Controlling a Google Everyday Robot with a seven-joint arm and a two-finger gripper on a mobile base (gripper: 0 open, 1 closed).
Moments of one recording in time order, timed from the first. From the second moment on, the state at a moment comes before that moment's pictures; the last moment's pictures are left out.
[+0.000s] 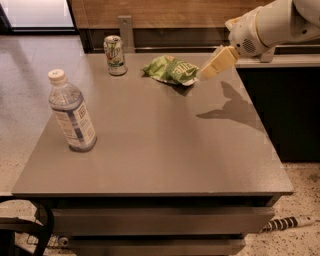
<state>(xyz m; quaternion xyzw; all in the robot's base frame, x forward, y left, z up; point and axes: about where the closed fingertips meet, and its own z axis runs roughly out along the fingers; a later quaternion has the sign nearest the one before) 0.678 -0.150 0.958 -0.50 0.74 0.07 0.44</state>
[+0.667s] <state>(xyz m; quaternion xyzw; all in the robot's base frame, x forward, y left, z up) 0.716 -0.141 0.932 -0.49 0.77 0.05 0.41</state>
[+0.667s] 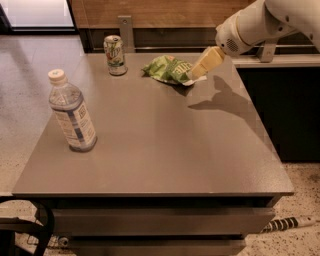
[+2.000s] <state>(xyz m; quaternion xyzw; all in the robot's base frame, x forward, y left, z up) 0.809 -0.063 0.836 -0.49 0.76 0.16 0.39</state>
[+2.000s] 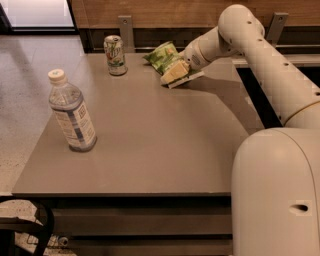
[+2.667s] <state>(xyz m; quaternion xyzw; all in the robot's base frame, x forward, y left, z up) 0.809 -0.058 0.831 -0.49 0.76 0.17 0.39</state>
